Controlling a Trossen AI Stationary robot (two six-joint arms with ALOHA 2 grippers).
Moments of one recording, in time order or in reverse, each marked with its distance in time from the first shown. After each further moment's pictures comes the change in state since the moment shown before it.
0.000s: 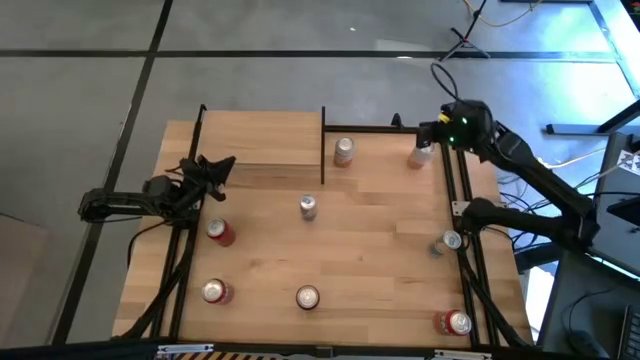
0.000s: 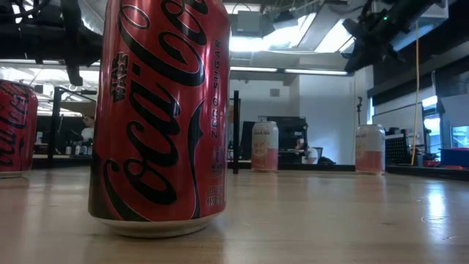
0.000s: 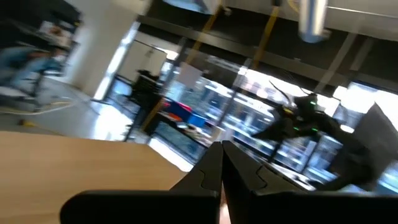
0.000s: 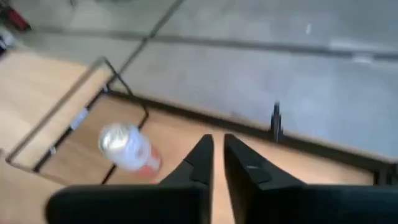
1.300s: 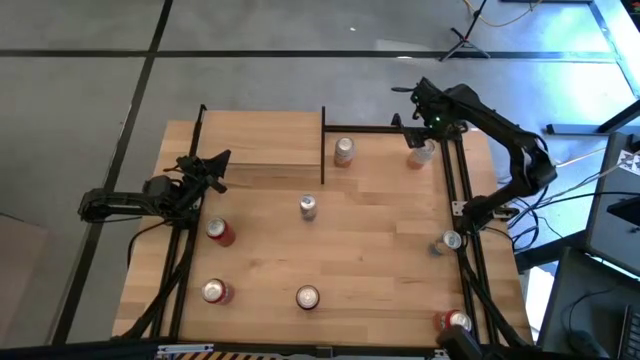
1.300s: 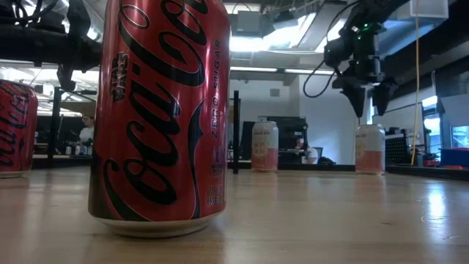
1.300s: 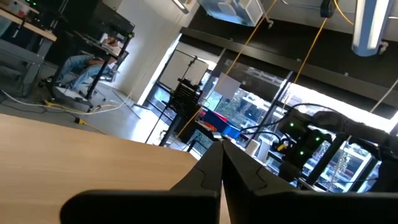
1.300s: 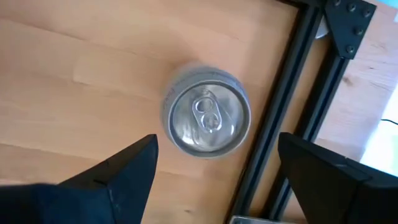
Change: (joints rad) left arm 0.000 0.000 0.000 -0.003 -0.162 -0.007; right arm -0.148 0.609 0.347 -0.622 0.036 -0.051
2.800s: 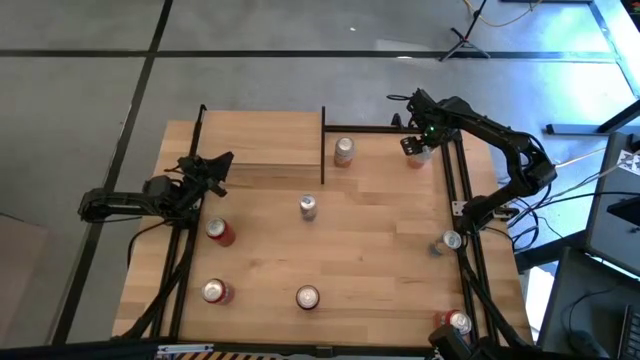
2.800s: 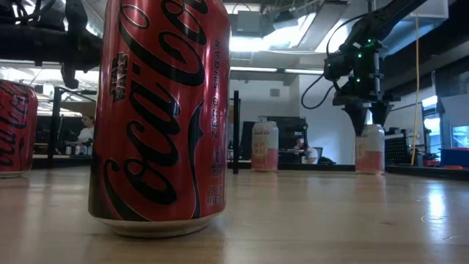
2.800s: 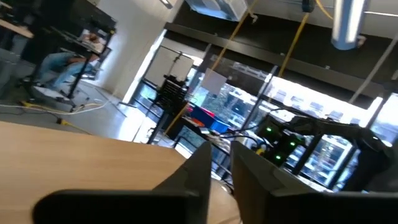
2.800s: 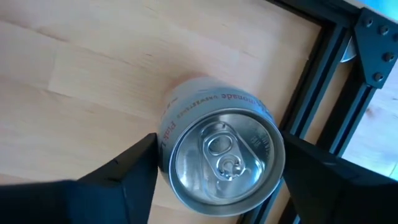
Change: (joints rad) left arm 0.000 0.000 0.000 -0.001 0.083 0.007; right arm 0.000 0.008 -0.179 0.220 0.027 -0.092
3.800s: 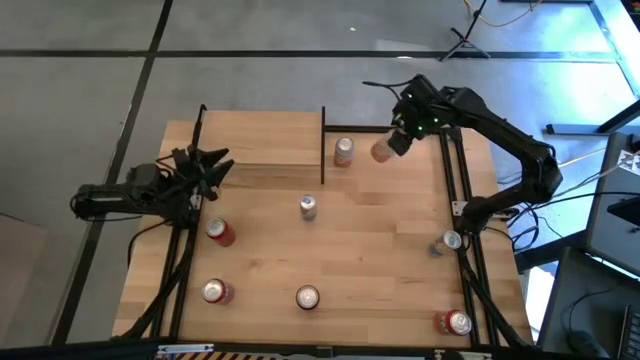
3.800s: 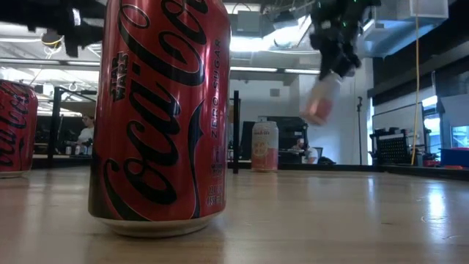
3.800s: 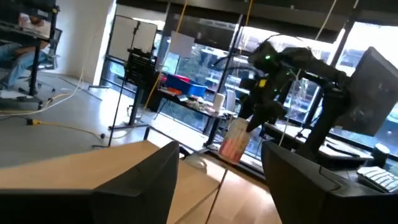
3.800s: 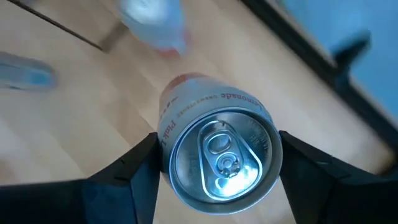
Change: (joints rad) left arm 0.000 0.097 0.325 -0.423 0.190 0.051; right arm 0.252 -0.085 0.347 -0.094 -0.264 -0.199
